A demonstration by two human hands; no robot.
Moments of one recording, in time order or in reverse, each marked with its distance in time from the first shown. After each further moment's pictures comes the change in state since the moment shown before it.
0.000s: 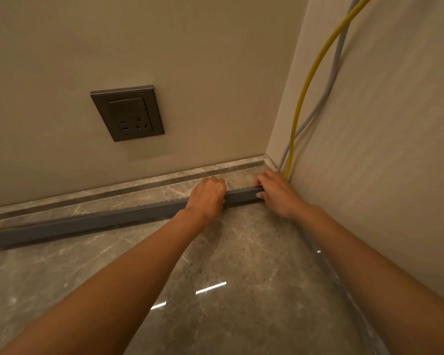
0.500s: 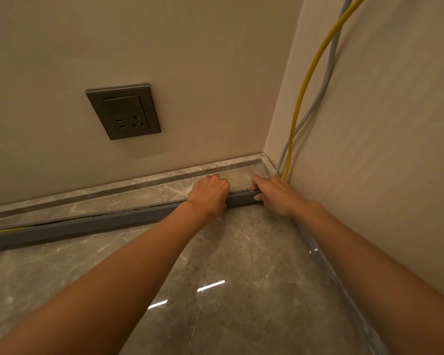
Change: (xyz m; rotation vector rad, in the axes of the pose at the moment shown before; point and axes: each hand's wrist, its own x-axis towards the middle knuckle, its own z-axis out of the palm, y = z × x) left_hand 0.003 0.010 -0.008 0.131 -0.054 0.030; right_hand -0.006 -0.002 -0.005 -0.069 -0.133 0.005
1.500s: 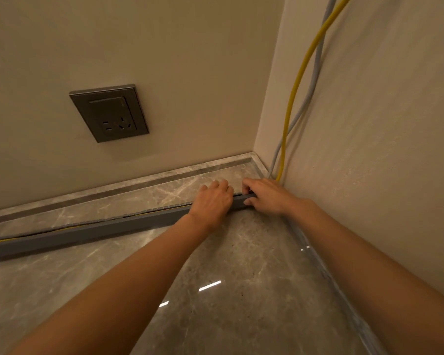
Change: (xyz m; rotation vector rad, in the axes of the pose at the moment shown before) left_hand -0.003 0.020 0.019 0.150 0.067 0.154; right_hand -0.005 -0.001 -0.004 0.054 -0.038 -0.031
